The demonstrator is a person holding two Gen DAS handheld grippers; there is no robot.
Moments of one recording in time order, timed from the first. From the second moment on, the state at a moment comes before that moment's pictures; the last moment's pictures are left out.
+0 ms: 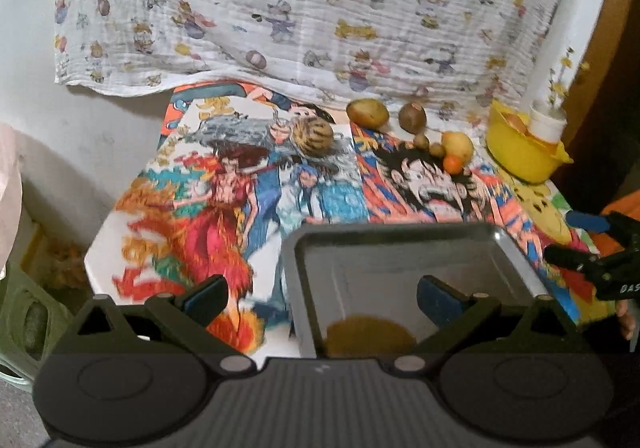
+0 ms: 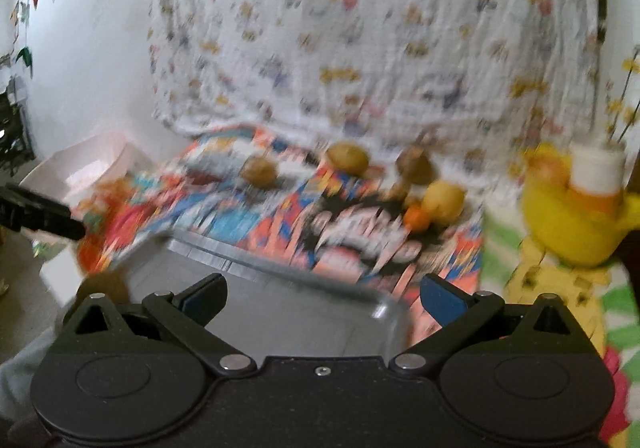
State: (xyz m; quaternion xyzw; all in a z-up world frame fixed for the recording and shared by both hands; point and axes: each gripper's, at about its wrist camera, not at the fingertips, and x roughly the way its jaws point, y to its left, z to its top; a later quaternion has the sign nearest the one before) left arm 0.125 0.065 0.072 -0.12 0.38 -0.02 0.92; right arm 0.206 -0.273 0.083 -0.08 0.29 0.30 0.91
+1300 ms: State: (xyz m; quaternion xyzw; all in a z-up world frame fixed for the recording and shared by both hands) left arm 0.373 0.018 0.056 -0.04 0.38 -0.12 0.92; right arm 0.366 -0.252 0.043 -0.09 0.36 0.27 0.89
